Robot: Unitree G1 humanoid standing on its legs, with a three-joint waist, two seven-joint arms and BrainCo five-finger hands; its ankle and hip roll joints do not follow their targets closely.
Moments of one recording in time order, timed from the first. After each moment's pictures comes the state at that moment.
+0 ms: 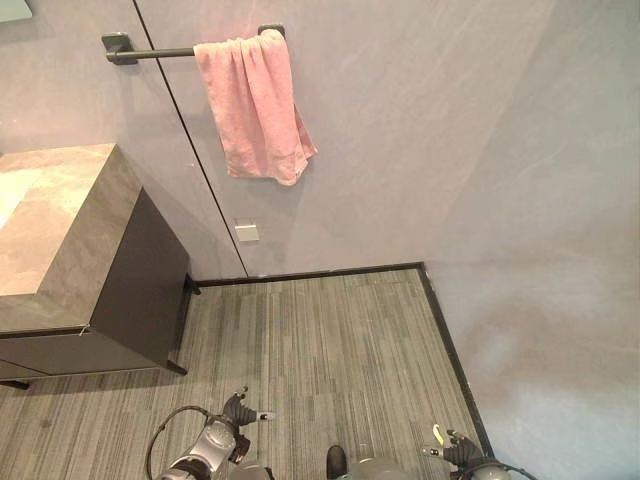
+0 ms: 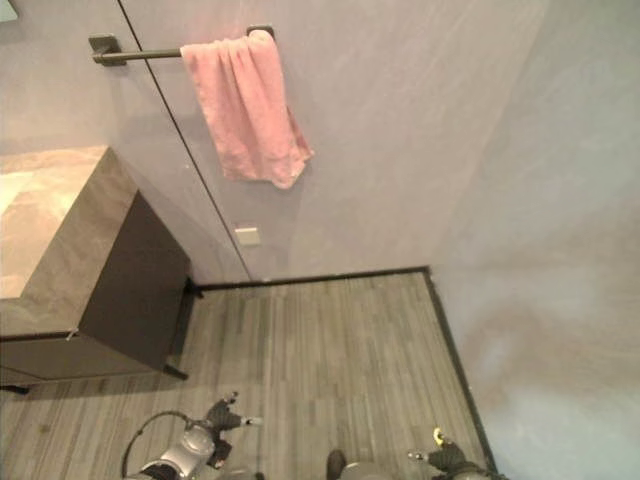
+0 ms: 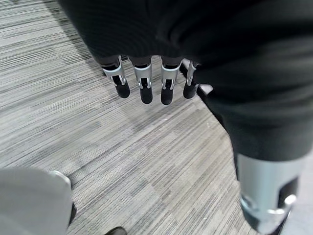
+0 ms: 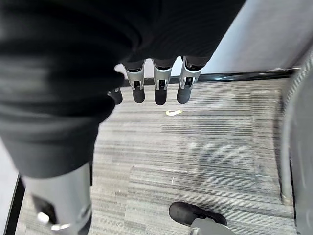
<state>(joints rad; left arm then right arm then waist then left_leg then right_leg) -0.20 0.24 -0.41 1.15 0.00 -0.06 0.15 -0.07 -0.31 0.33 1.23 0.15 -0.06 -0.07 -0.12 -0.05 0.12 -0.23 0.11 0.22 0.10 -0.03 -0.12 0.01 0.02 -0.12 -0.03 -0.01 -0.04</state>
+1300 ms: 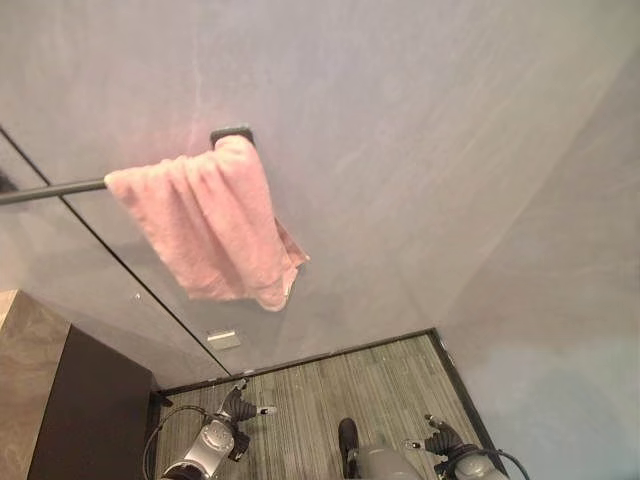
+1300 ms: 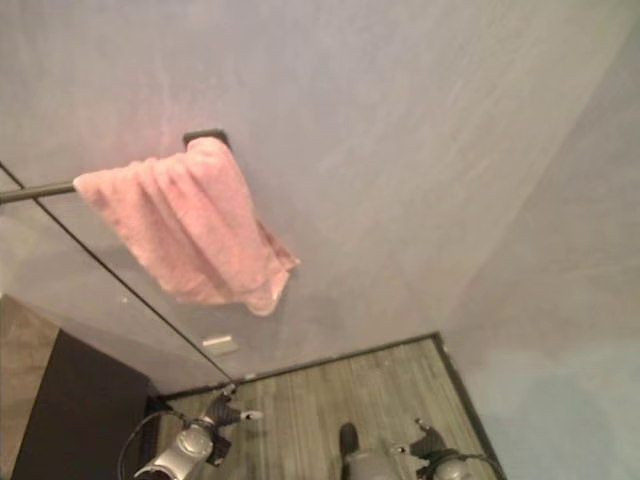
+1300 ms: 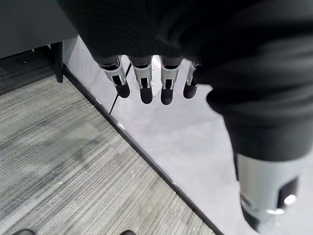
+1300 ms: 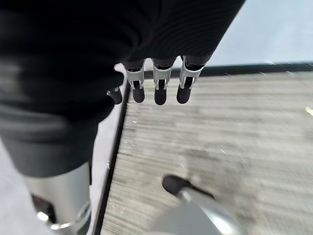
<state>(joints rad) -0.13 0.27 -0.42 1.03 0.00 -0.08 0.17 -0.08 -0.31 0.40 1.10 0.04 -0.06 -0.09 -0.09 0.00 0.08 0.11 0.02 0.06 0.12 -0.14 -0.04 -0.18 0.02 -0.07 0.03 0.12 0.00</state>
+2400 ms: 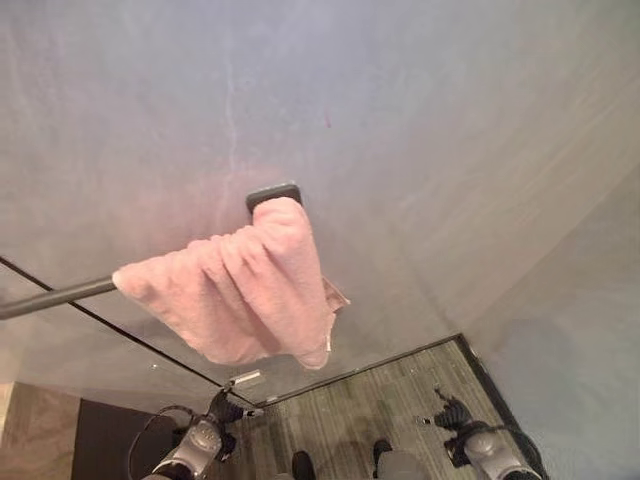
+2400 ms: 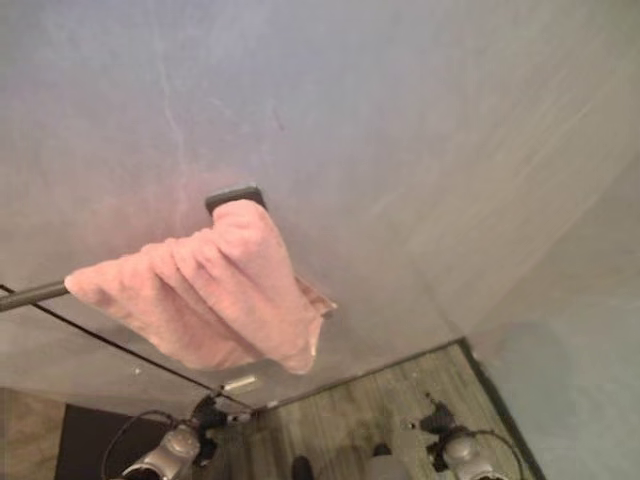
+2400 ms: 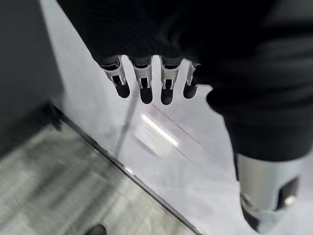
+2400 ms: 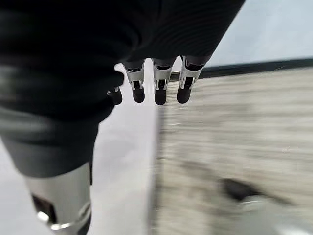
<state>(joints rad) -0.11 0.36 -0.39 1.06 -0.02 -0.08 0.18 -0.08 -0.37 0.35 0.82 0.01 -0.05 -0.11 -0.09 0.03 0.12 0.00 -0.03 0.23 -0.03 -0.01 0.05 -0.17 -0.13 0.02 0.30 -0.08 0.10</state>
